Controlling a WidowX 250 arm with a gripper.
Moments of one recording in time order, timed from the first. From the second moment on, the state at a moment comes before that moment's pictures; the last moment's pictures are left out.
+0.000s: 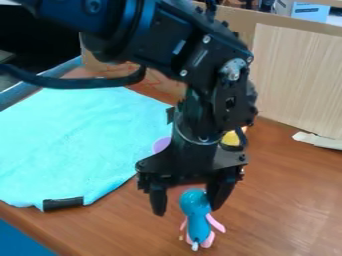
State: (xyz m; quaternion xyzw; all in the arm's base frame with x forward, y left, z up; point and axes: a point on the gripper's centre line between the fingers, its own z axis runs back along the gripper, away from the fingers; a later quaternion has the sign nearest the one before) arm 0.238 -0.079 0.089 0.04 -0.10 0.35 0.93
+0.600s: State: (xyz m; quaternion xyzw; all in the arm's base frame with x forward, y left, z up) arm 0.251 -0.078 0.072 0.06 -0.09 0.36 0.93
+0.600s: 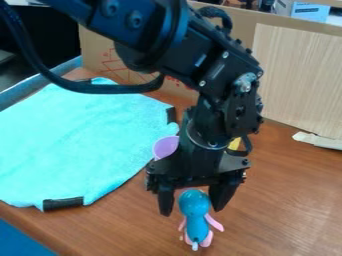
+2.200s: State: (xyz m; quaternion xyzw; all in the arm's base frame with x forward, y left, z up) arm 0.330 0.037 0.154 0.04 -0.06 0.50 0.86
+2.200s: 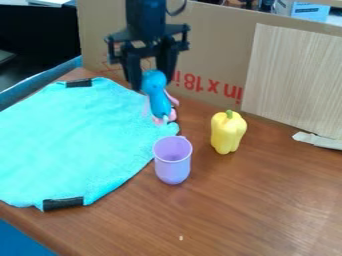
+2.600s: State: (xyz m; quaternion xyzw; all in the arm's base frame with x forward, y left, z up) arm 0.361 0.079 0.142 0.07 -0.09 0.54 0.83
